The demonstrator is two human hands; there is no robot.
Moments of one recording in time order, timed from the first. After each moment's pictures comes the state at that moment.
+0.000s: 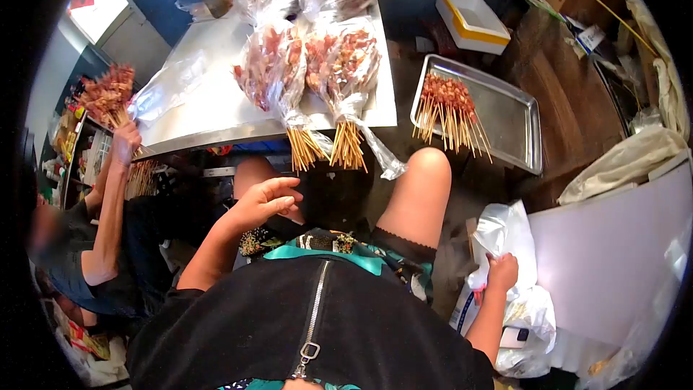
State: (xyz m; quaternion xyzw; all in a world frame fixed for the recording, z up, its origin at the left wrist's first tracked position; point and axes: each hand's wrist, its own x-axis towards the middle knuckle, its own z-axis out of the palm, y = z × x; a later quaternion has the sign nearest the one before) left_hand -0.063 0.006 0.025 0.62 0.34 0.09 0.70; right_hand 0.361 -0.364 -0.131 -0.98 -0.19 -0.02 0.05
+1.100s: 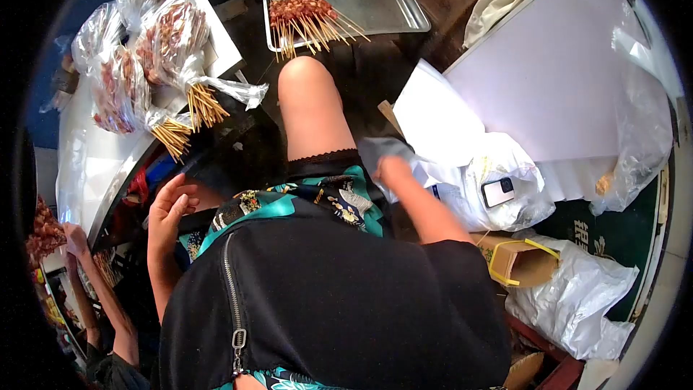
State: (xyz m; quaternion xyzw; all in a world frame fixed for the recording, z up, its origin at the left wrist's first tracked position) left_hand -0.074 0.006 0.014 0.68 0.31 0.10 0.66; right_hand 0.267 -0.334 -0.193 -0.92 -0.27 0.29 0.02
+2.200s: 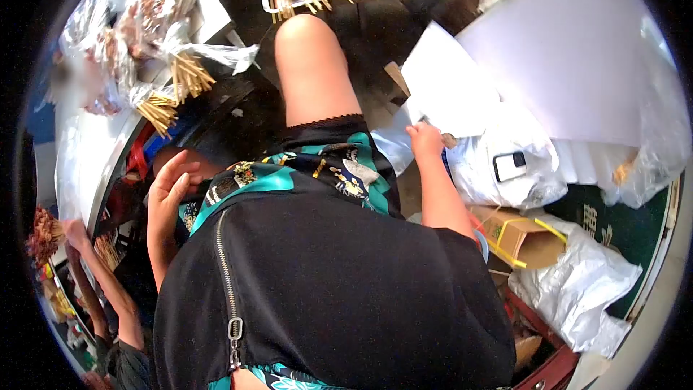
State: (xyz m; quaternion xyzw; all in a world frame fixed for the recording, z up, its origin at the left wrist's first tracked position) left_hand -0.065 -0.008 0.009 0.69 0.33 0.05 0.65; right_hand 0.283 -0.404 -0.246 -0.96 -0.20 0.06 0.18
